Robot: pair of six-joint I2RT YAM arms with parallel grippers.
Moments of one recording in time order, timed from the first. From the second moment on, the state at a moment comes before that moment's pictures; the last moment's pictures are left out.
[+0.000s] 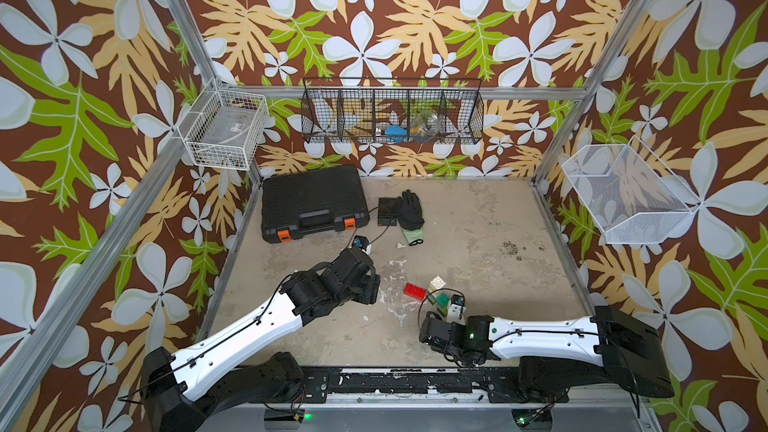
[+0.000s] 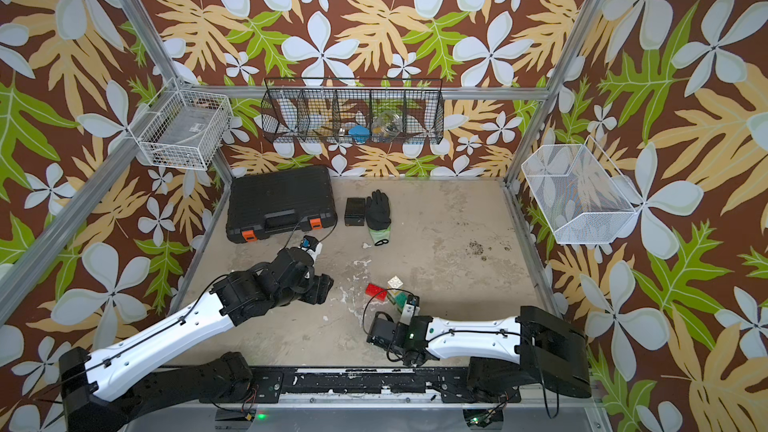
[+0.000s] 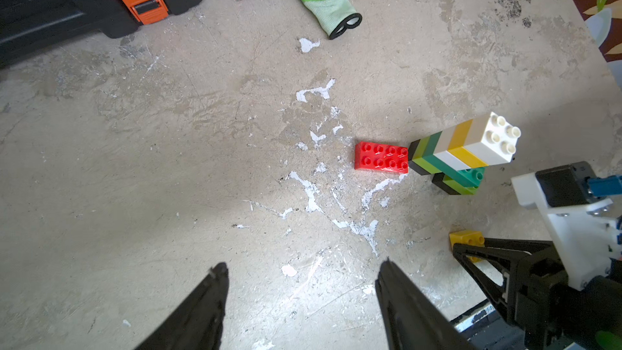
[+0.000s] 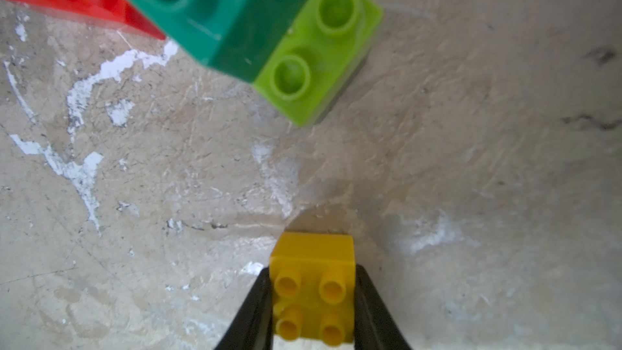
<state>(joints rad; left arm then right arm) -0.85 1.06 0.93 -0.76 -0.20 -0.52 1.25 1.32 0.60 -0.64 0.30 1.44</state>
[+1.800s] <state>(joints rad) -0.85 1.18 0.98 -0.72 -0.13 -0.57 0.68 1.29 1.08 -0.89 -0.03 0.00</state>
